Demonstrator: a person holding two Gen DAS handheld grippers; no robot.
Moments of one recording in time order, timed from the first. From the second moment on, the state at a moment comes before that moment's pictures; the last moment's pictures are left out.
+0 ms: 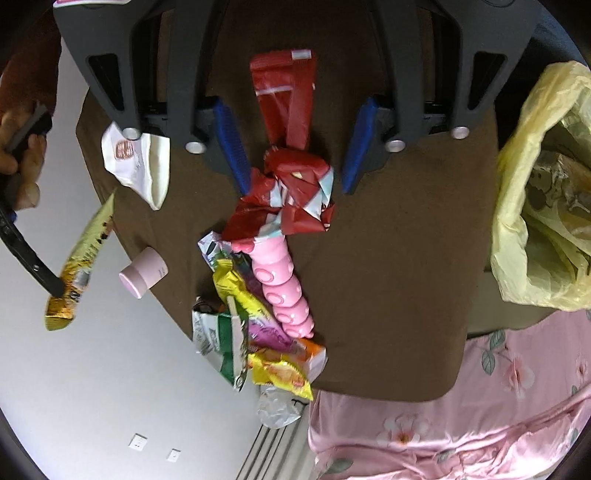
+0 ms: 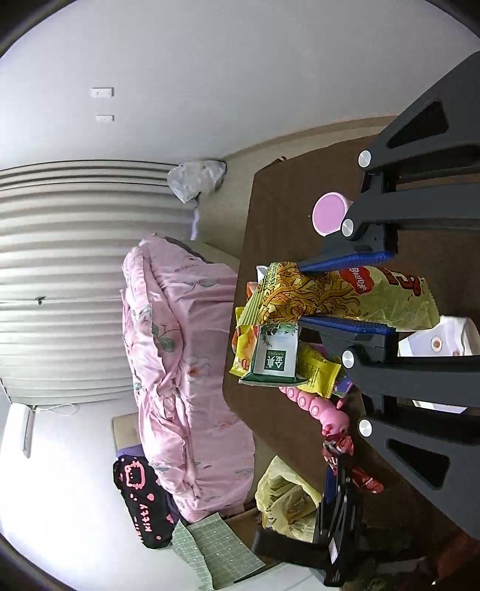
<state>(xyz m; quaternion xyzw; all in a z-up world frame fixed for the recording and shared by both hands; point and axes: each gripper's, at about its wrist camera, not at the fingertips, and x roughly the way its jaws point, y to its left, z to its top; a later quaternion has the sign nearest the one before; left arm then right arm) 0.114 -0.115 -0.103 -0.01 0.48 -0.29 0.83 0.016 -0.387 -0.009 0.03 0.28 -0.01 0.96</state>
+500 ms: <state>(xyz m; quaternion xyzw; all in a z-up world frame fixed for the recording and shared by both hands) 0.083 -0.054 -0.025 -0.01 0.36 -0.23 0.91 0.019 -0.334 0.025 0.01 0.26 0.05 0.96</state>
